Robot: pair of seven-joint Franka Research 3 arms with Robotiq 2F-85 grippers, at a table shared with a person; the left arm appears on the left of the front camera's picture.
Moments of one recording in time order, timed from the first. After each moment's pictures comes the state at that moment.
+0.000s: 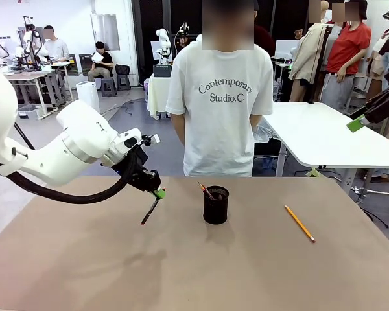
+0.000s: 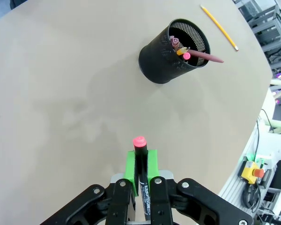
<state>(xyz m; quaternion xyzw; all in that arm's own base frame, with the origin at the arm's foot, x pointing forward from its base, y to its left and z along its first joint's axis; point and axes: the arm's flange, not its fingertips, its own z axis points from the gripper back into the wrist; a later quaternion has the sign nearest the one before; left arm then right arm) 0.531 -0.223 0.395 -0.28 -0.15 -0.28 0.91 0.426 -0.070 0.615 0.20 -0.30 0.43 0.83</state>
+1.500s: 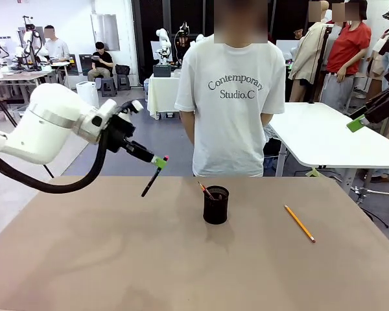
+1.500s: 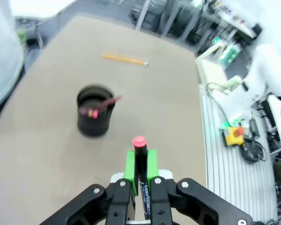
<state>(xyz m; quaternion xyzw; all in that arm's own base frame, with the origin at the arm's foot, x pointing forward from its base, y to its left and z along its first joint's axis) 0.531 -0.192 0.470 -0.42 -0.27 -0.52 0.69 0.426 -0.070 0.615 0.20 -0.30 0.43 0.83</state>
